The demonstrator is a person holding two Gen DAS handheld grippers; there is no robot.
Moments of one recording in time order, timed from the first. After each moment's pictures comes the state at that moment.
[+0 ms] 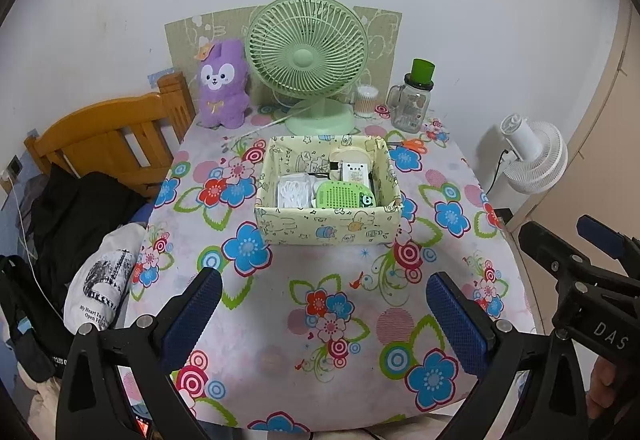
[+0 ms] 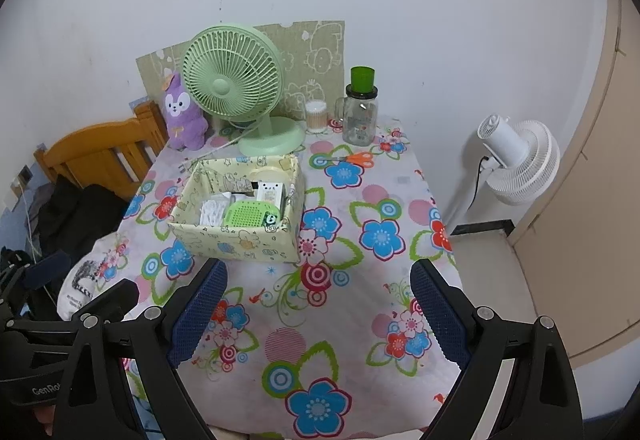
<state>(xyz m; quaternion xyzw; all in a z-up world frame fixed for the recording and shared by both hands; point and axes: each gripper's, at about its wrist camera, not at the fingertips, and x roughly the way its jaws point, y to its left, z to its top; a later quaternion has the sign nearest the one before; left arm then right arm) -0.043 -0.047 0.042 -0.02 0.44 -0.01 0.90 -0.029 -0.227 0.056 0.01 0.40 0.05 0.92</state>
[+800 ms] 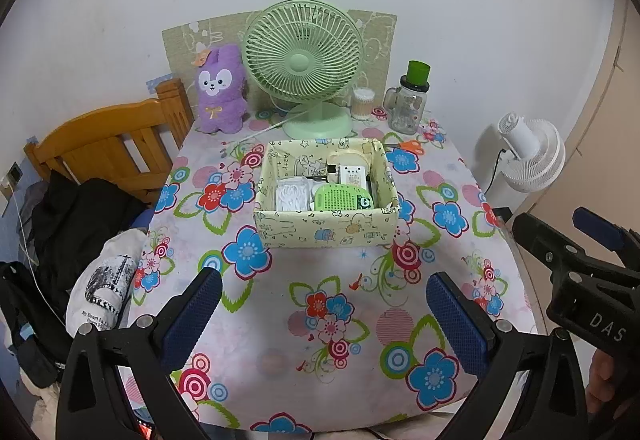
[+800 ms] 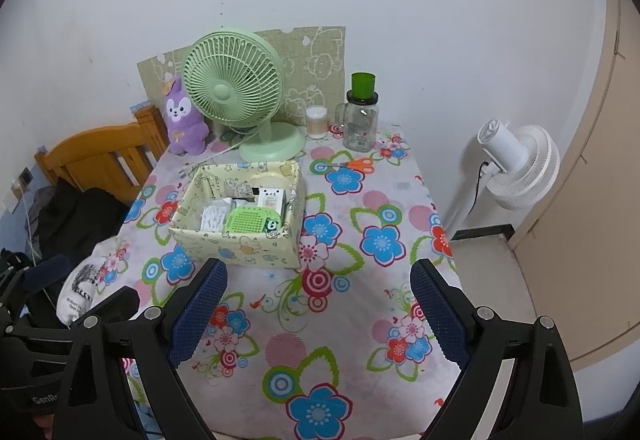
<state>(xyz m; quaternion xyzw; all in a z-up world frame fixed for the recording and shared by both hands) -0.046 -0.051 0.045 -0.01 0.43 -0.01 0.90 -0.030 -0.225 0.058 0.01 0.38 0.05 0.92</state>
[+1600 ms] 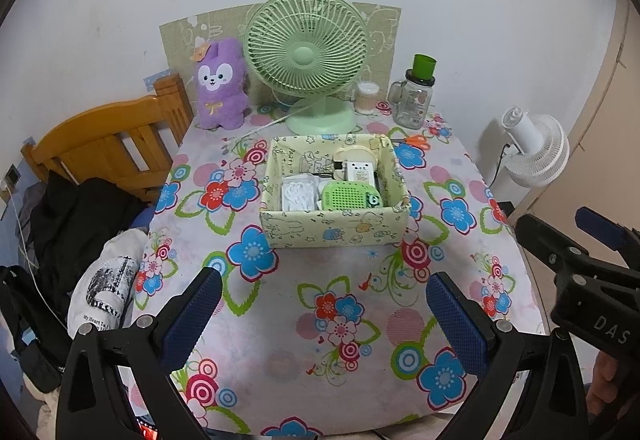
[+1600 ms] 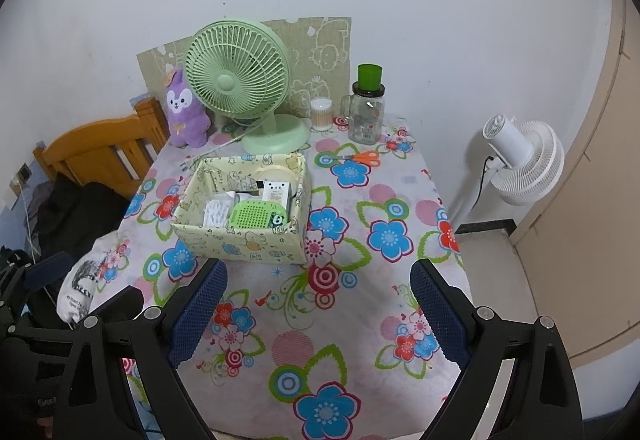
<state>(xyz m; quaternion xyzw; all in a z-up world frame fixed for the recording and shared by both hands) -0.033 -0.037 0.040 -0.01 0.44 -0.01 0.90 -0.020 -0.212 0.055 0.01 0.40 0.05 0.91</state>
